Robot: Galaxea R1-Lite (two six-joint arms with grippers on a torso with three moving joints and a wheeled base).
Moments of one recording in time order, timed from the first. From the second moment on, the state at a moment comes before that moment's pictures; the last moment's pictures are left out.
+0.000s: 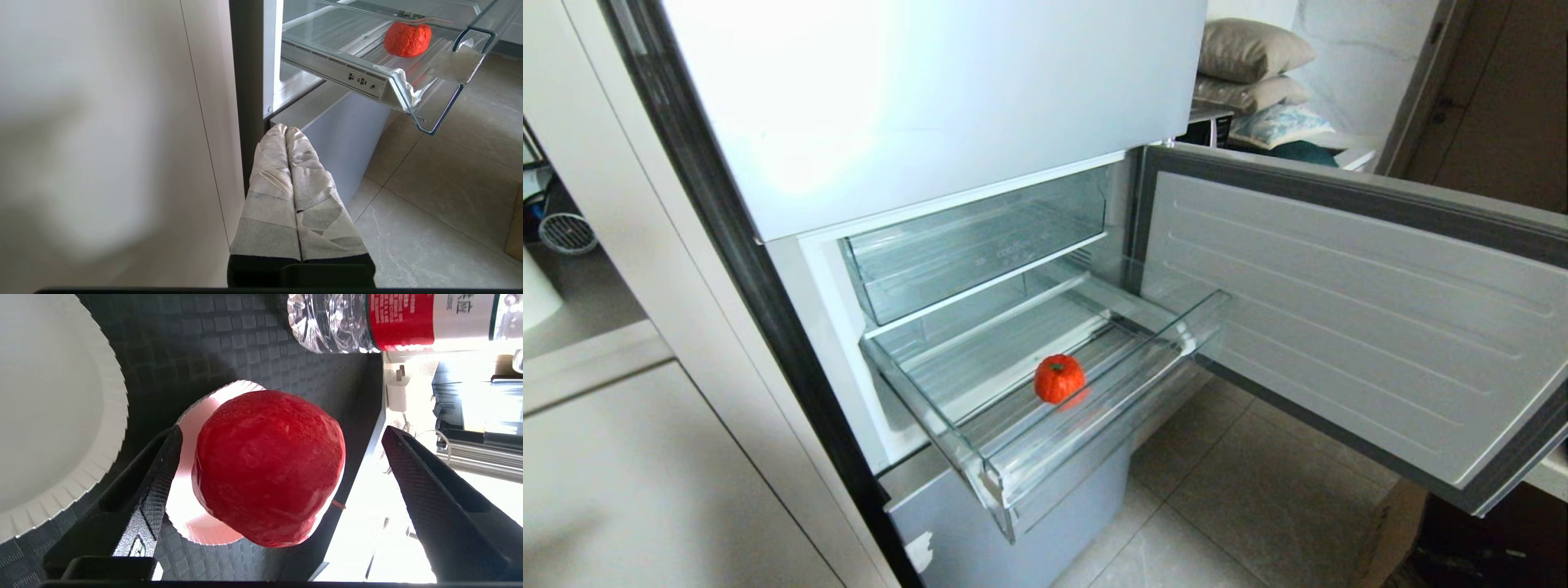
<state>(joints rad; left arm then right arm) -0.01 0.00 0.00 0.01 0.00 0.00 -1.05 2.39 -1.81 0.03 -0.13 -1.01</state>
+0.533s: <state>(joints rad) -0.01 0.00 0.00 0.01 0.00 0.00 -1.03 2.38 -1.80 0.03 -0.10 -1.00</state>
